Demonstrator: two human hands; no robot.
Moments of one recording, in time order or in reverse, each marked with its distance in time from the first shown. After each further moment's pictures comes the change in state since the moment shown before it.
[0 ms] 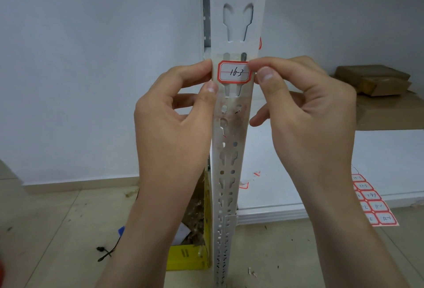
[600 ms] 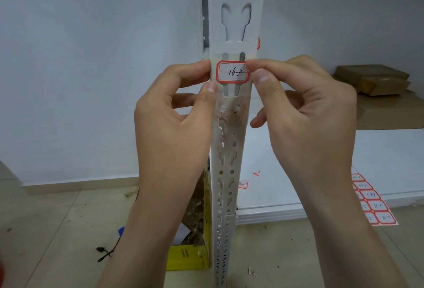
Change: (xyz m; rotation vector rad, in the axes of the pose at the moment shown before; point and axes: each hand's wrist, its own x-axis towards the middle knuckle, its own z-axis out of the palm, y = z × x) left_hand 0.000 0.000 0.001 0.032 0.000 0.019; right_hand -0.001 0.003 -0.003 -0.036 0.002 -0.045
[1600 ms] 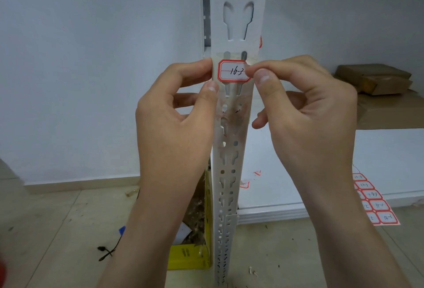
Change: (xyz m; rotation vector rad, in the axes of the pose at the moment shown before) left_hand 0.001 0.000 -0.001 -0.016 -0.016 0.013; right_hand 0.000 0.003 0.001 0.013 0.000 -0.025
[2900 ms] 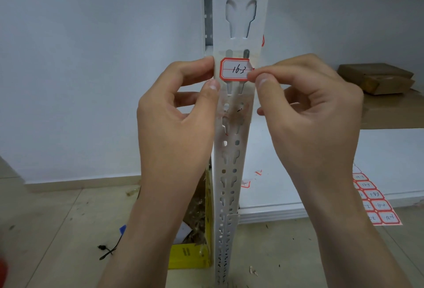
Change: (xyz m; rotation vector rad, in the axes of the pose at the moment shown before) left_hand 0.000 -0.001 -0.001 0.014 -0.005 -0.002; right_hand -0.001 0.002 0.002 -0.045 0.055 -0.072
